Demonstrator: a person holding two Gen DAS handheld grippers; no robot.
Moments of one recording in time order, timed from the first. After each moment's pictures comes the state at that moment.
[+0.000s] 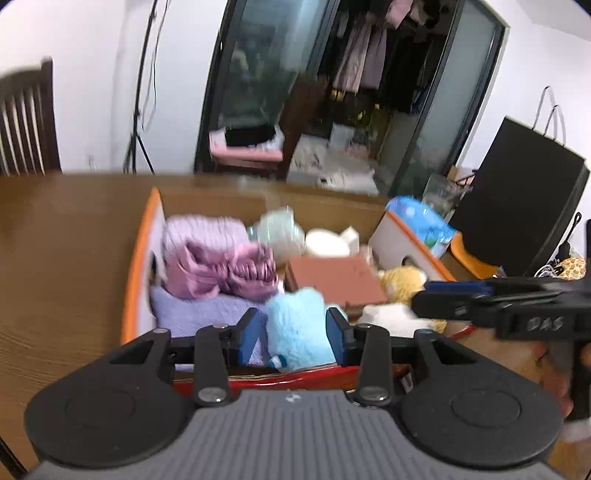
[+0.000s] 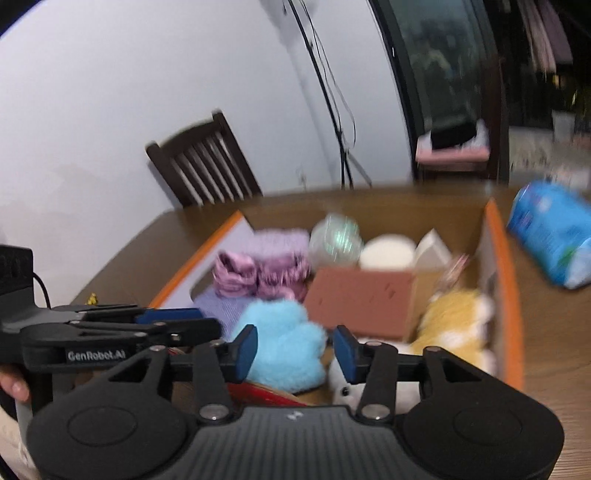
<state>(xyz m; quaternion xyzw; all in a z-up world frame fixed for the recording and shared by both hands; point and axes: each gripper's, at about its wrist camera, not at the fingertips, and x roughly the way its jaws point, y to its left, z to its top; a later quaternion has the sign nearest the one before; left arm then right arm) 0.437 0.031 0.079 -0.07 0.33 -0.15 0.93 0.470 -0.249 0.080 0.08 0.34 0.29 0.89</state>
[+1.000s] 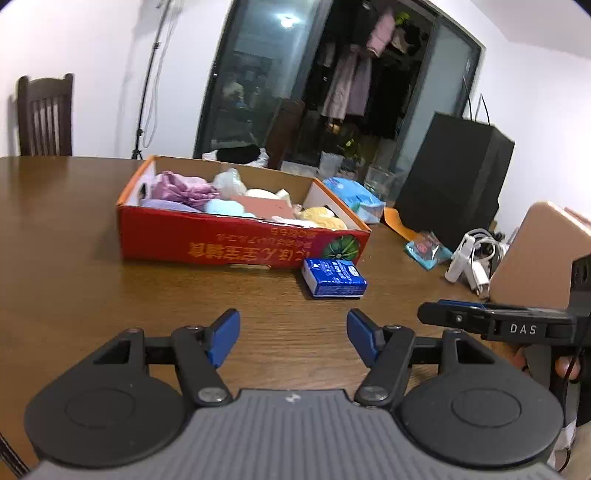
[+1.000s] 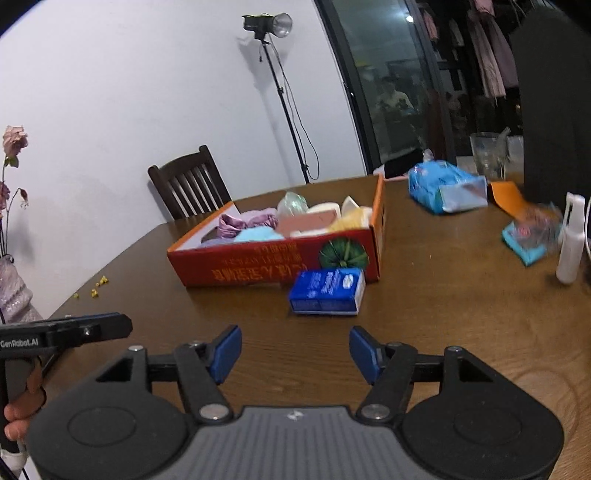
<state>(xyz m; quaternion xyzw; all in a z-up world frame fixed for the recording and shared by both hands) 0.247 -0.026 0.054 -0.08 0.28 -0.15 0.94 0.269 -0.352 0.045 0.10 0.29 0.23 0.92</state>
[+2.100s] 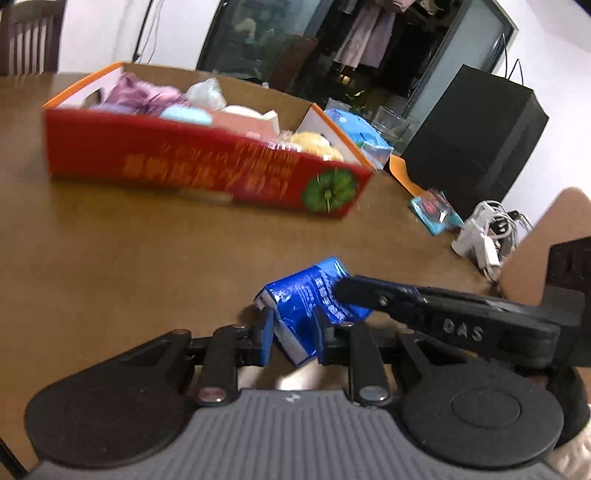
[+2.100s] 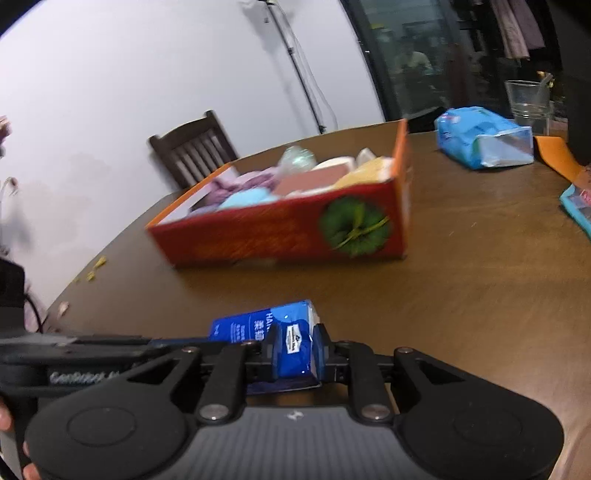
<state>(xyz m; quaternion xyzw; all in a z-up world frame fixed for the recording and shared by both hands) 0.291 -0.074 -0.002 -0.14 0.39 -0.16 0.90 0.336 -0.330 -0.002 0.11 0.34 0.28 0.89</state>
